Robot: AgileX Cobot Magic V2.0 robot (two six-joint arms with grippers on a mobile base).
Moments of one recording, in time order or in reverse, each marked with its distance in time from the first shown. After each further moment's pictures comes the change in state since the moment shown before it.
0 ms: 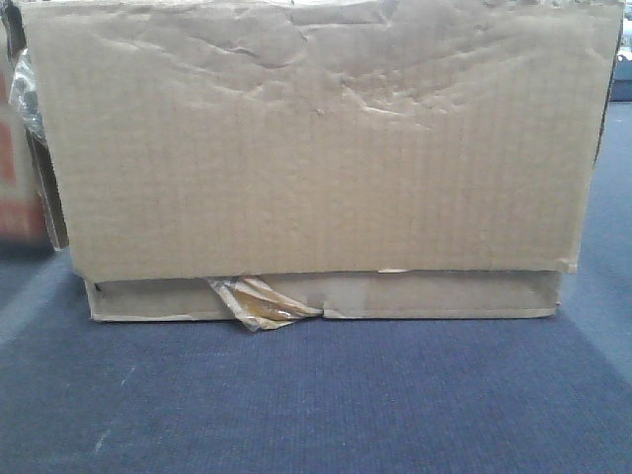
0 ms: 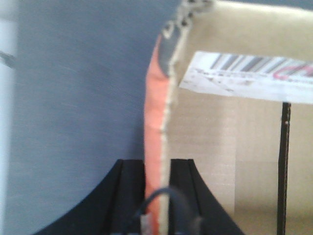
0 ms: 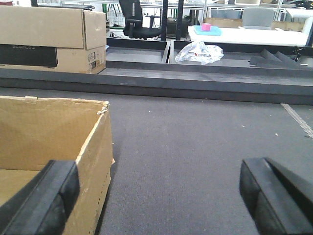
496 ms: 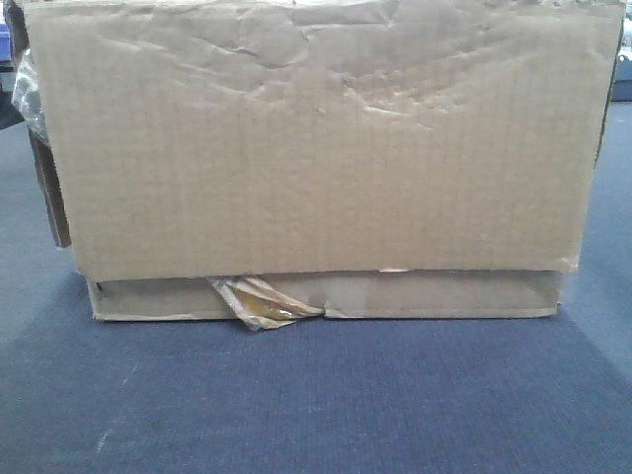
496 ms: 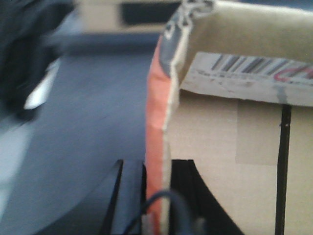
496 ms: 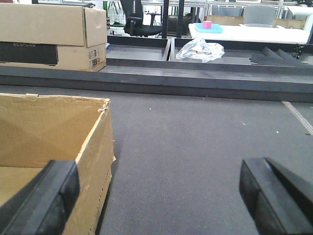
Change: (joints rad) left arm -0.229 -0.228 -0.320 -0.115 0.000 -0.086; right arm 0.000 0.000 0.000 0.000 0.010 0.000
